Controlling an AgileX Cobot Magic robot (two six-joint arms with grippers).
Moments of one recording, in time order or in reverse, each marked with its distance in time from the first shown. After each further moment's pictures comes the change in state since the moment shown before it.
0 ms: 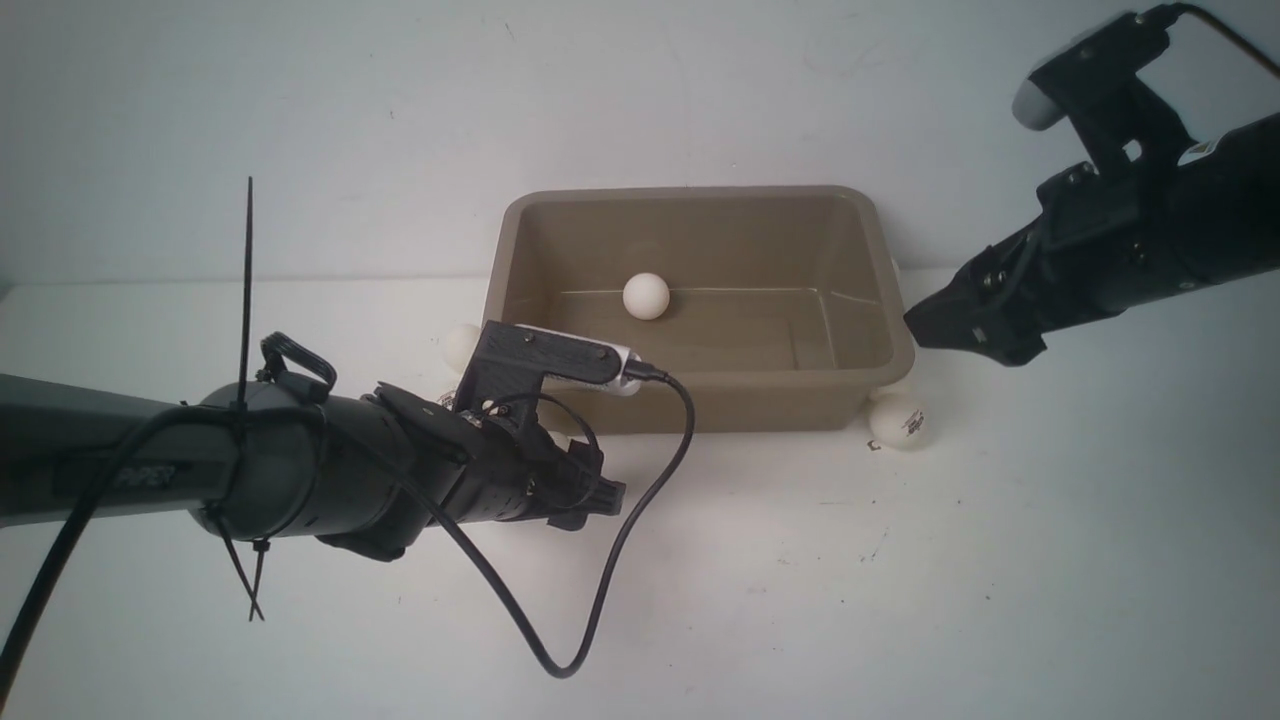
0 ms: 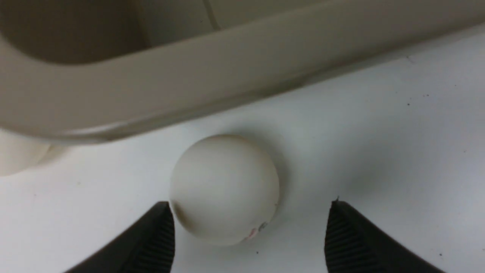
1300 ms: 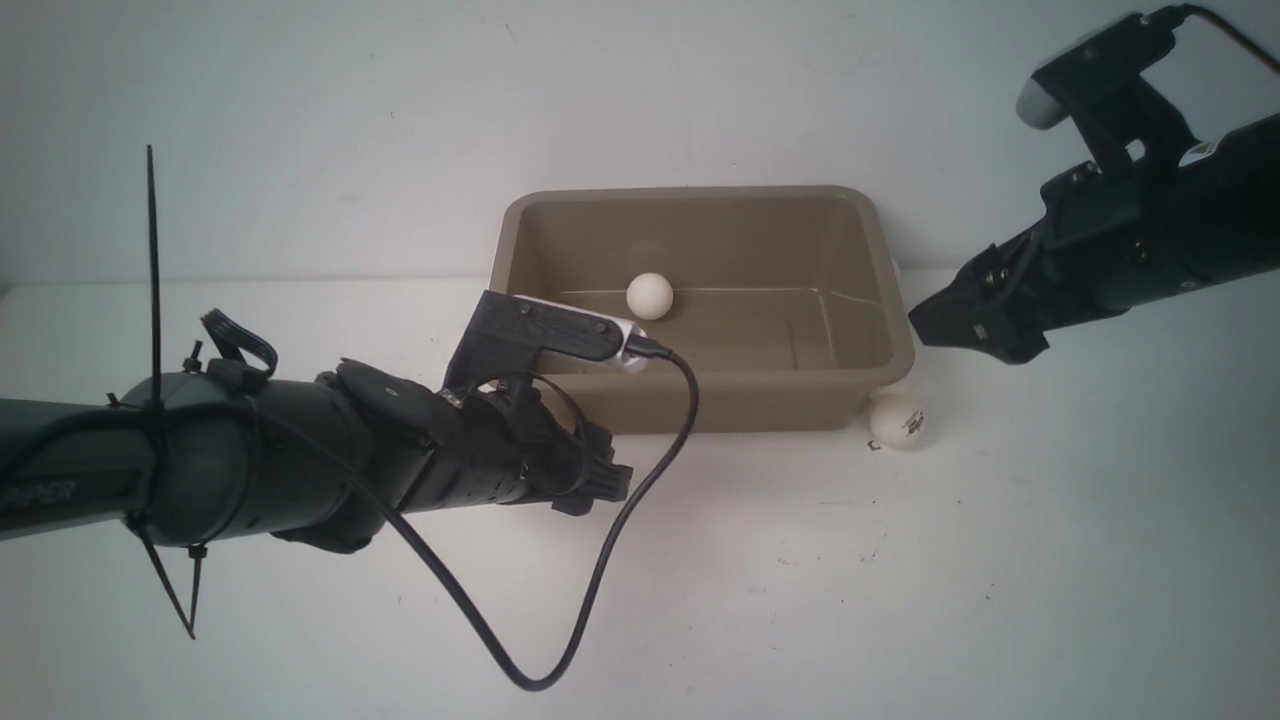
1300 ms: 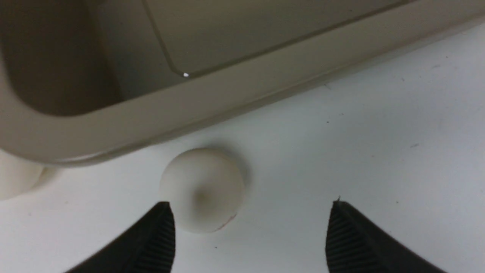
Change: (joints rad) right arm 0.000 0.000 0.000 -0.023 -0.008 0.037; left arm 0.000 -0.112 0.032 0.024 0.069 0.000
